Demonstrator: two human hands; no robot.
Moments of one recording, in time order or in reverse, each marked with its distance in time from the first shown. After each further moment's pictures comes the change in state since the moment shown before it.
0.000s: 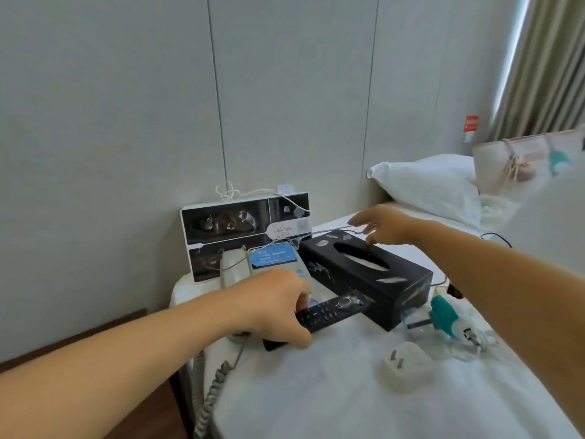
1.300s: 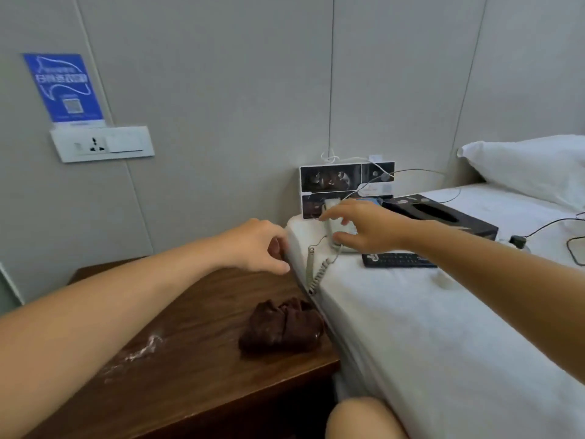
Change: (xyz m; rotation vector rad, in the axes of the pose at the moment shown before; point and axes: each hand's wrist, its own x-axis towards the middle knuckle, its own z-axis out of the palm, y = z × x) left_hand -0.235 -0.055 0.010 -0.059 0.249 -0.282; right_hand -0.181 -0.253 0.065 -0.105 -0.029 -0.619
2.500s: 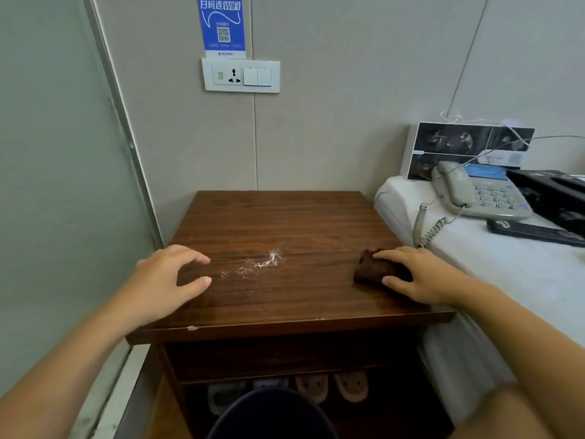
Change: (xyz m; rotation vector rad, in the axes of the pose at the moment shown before) left_hand -0.341 -0.196 0.073 -0.120 0.333 -0.506; right_hand -0.013 -0.107 0.175 -0.010 -0.203 0.065
